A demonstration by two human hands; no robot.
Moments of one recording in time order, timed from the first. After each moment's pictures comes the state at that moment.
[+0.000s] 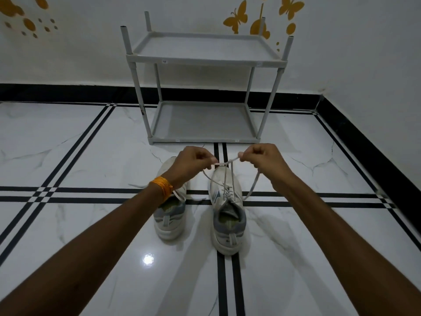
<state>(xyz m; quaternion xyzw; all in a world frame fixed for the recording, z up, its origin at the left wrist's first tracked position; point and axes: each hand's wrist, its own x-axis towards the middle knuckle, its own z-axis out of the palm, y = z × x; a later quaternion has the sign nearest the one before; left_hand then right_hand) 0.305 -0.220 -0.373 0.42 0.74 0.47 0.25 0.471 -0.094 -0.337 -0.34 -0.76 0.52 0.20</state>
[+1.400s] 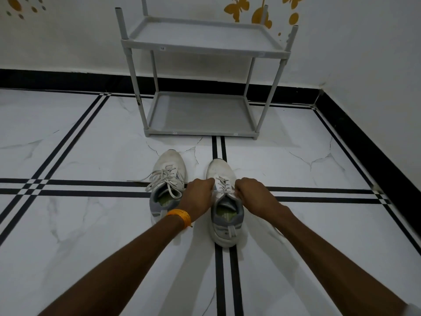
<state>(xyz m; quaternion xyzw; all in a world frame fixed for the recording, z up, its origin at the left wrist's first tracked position) 0.351 -0.229 -0.457 0.51 0.83 0.19 0.10 0.479 -0.100 -0.444 -0.26 -0.96 0.12 -0.03</state>
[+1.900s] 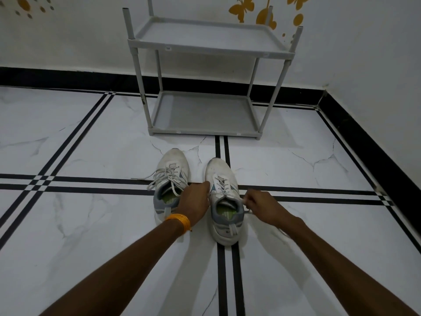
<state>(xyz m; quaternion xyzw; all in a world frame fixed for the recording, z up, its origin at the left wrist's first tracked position) 0.350 -0.246 -0.473 0.47 0.85 0.21 0.09 0.509 -0.098 -0.462 -0.32 -0.90 0.29 -0.02</state>
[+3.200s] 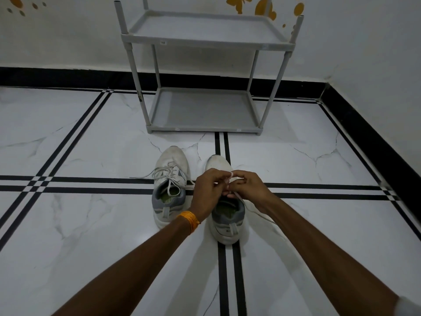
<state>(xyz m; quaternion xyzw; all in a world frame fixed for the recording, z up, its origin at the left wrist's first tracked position) 0.368 -0.217 -0.470 0.41 0.72 0.54 0.14 0.469 -0.109 -0.443 -0.31 -0.66 0.68 0.09</state>
